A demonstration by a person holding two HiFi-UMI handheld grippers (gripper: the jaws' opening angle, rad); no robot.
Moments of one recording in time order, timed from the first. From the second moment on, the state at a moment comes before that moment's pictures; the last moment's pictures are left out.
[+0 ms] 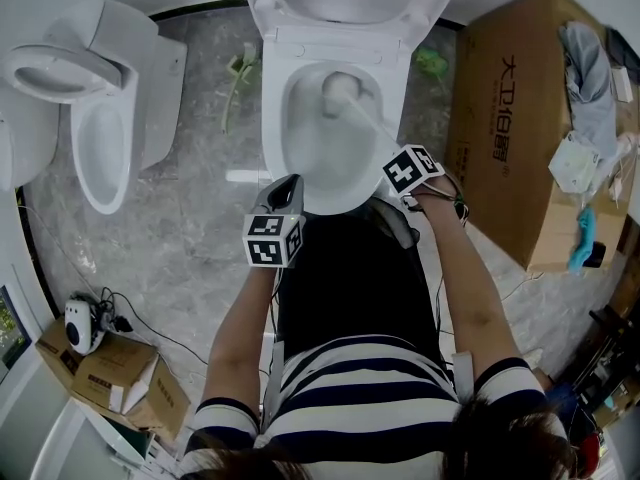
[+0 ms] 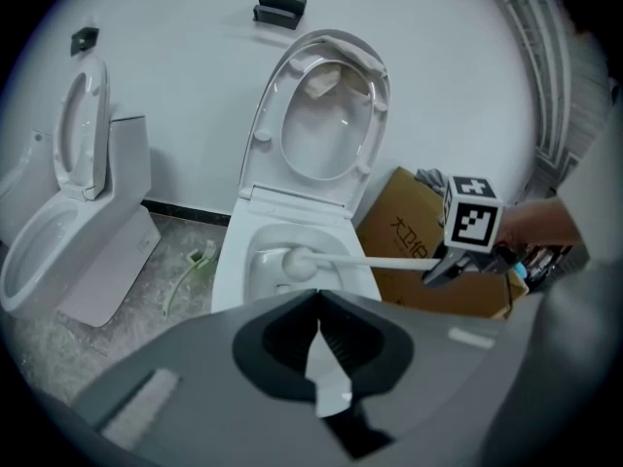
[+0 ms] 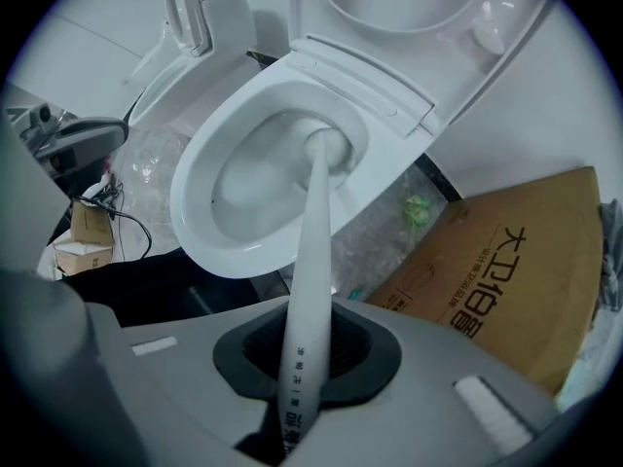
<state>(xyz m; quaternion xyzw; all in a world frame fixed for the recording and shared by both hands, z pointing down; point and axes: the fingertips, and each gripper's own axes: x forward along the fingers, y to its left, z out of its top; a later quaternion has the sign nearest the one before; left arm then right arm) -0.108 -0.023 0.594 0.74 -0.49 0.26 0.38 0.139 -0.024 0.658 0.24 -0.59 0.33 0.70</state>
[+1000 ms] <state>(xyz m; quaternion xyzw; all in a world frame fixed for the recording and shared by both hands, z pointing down) -0.136 0.012 0.589 0.74 -0.50 0.26 0.38 0.162 0.029 0.631 0.16 -0.49 0.30 0.80</state>
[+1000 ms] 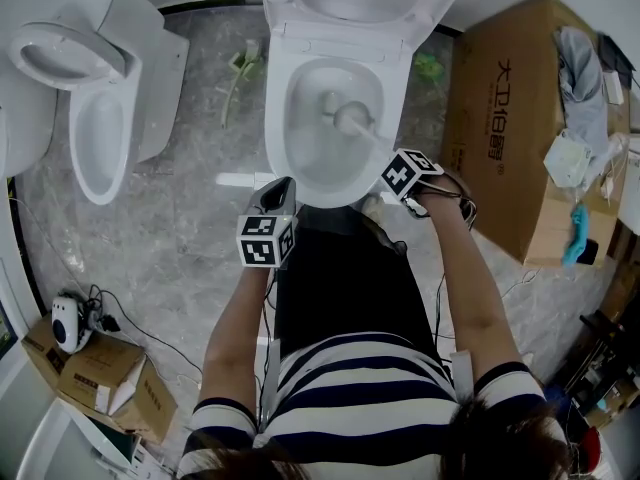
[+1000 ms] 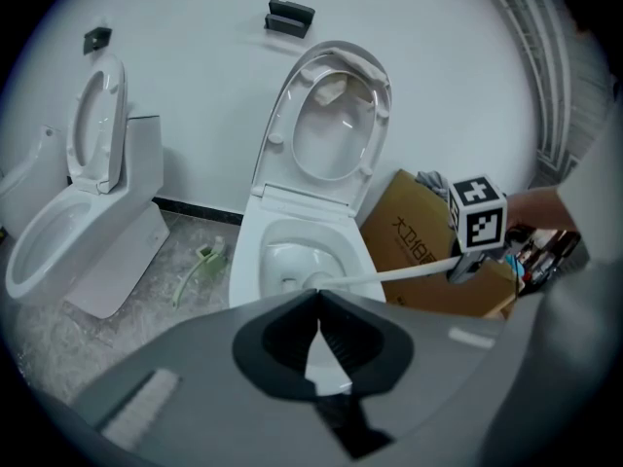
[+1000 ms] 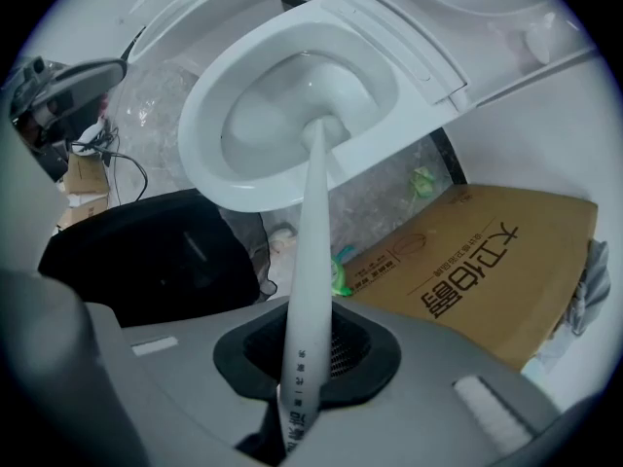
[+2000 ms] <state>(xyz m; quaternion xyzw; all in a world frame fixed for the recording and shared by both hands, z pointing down) -0.143 0.016 0.595 0.73 -0.50 0.26 0.39 0.101 0.083 0.633 0.08 -0.54 0.41 0.73</state>
